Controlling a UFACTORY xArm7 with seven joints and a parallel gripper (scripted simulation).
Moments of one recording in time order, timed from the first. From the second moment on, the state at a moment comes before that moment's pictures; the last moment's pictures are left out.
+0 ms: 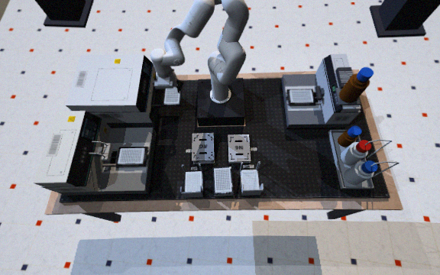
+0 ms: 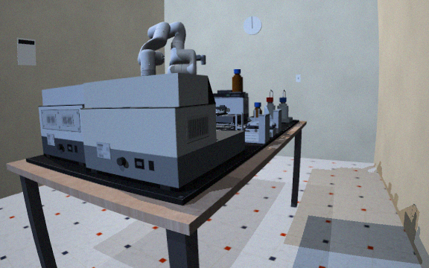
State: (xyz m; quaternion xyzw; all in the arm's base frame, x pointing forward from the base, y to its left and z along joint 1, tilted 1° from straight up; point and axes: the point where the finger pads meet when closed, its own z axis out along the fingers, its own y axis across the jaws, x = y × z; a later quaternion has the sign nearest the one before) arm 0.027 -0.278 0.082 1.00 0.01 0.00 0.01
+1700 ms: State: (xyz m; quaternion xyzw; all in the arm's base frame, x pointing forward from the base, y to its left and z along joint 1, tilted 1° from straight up) arm 0.027 -0.278 0.060 1.00 0.01 0.00 0.01
